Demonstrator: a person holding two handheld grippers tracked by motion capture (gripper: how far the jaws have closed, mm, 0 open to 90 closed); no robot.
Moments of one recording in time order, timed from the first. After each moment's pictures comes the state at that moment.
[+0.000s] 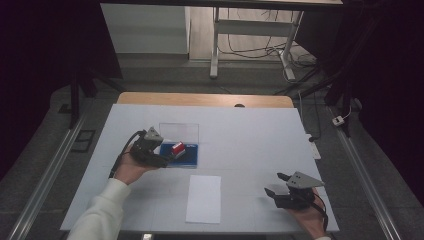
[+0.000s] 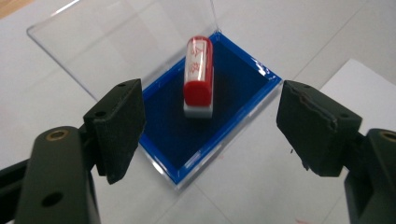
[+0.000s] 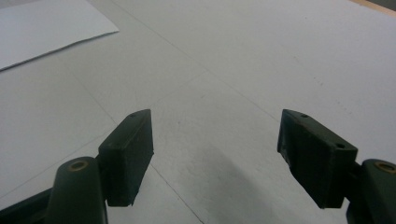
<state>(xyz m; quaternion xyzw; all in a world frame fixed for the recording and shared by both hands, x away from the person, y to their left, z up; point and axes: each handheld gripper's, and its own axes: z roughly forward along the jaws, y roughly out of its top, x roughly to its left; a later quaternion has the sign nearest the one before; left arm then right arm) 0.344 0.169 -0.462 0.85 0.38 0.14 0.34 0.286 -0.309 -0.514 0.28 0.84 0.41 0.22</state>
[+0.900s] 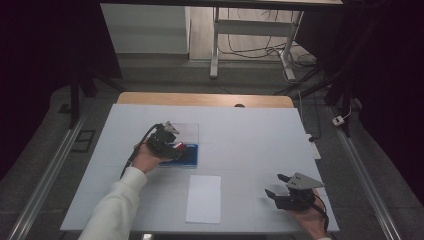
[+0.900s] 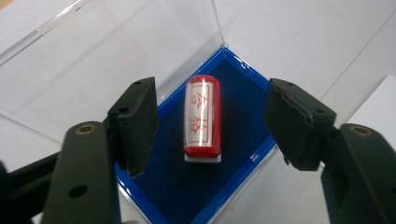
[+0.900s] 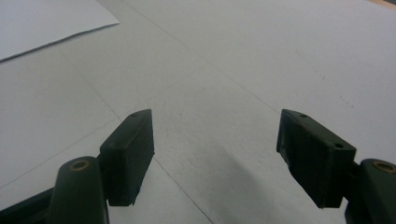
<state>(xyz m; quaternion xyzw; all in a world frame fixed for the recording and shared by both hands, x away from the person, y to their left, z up) 0.384 0.135 -0.475 0.87 0.37 0.14 0.30 0.285 -0.311 -0.516 0.29 0.84 0.40 0.22</state>
